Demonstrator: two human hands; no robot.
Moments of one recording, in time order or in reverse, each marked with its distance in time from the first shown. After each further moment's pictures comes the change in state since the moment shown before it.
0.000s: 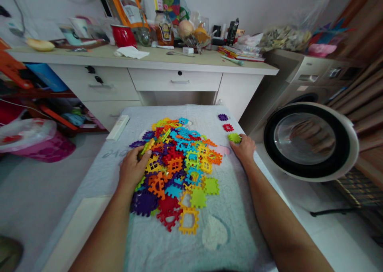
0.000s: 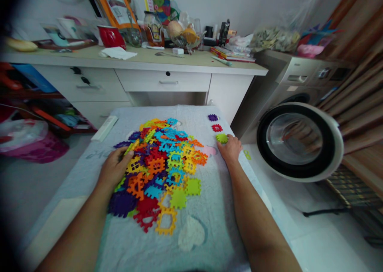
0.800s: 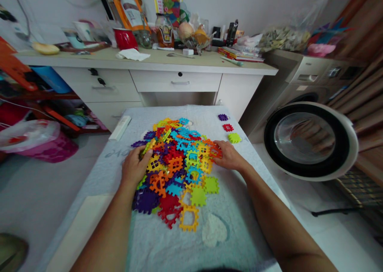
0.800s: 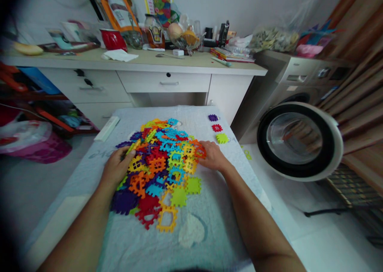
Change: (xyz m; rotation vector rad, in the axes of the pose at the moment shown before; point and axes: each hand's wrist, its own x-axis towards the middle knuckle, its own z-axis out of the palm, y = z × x) left_hand 0.001 -0.001 0.001 0.001 0.015 -0.019; right_hand -0.036 -0.061 -0.044 0.160 -0.540 -0.653
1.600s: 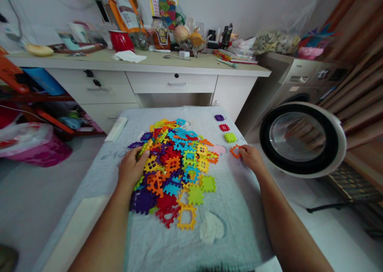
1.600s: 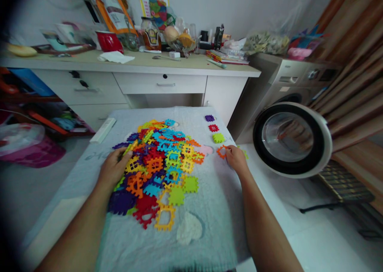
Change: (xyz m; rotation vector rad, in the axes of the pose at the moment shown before) left_hand 0.001 -0.002 0.002 -0.001 -0.004 0.016; right_hand -0.053 0.074 -0.016 0.048 0.202 0.602
